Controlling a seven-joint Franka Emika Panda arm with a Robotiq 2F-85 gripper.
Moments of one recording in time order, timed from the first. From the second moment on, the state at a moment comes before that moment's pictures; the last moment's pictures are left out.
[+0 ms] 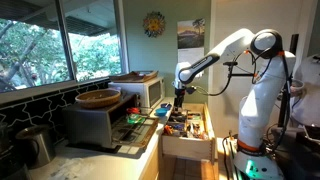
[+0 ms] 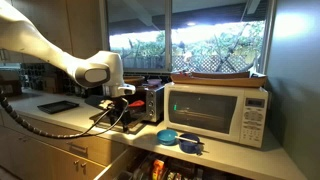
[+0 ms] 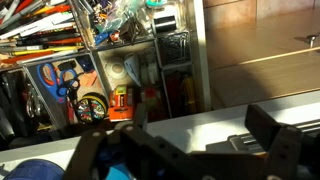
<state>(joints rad) -0.10 -0.35 -0.24 -2.50 -0.03 2.27 -0.24</state>
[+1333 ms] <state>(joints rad) -0.02 -0.35 -0.14 -2.34 0.16 2.38 -0.15</state>
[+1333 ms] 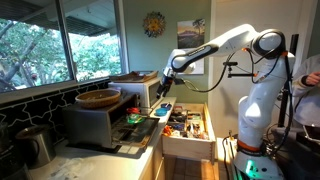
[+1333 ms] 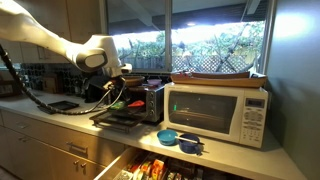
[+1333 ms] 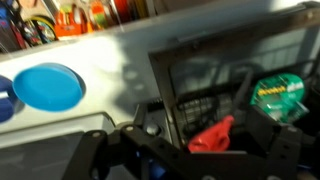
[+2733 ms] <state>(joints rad) 0.12 -0.03 0.07 -1.70 0.17 2.56 -0.08</state>
